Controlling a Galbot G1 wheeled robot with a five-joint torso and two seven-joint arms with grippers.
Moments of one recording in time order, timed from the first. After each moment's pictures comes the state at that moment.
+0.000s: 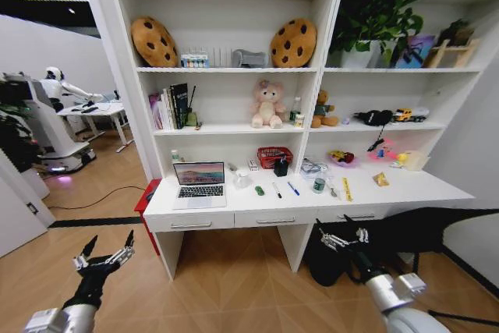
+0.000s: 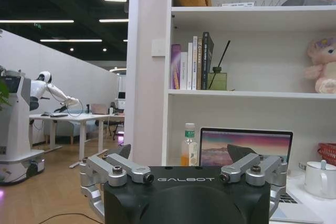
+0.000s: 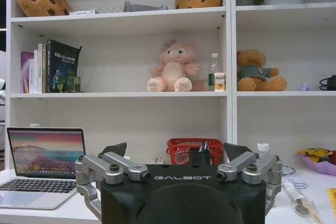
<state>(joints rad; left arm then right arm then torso) 1.91 -1.23 -0.92 -2.25 -0.53 -0.12 -0.08 -1.78 1.07 0.79 2.19 0.57 0.09 -0.08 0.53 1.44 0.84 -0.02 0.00</state>
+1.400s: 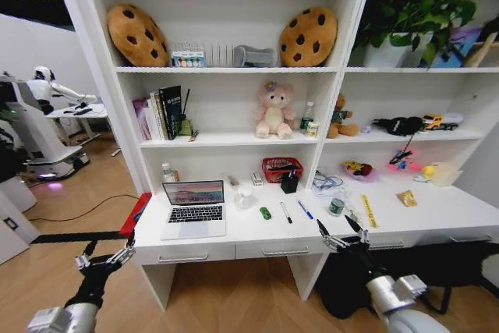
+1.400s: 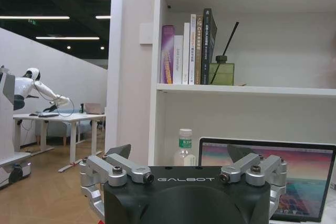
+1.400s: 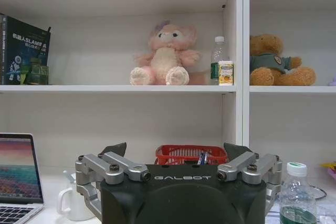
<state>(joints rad) 1.90 -1.23 -0.91 -2.24 -0.53 -0.12 -0.08 -1.78 1.08 0.79 2.18 0.54 0.10 -0.08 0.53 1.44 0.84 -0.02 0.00</state>
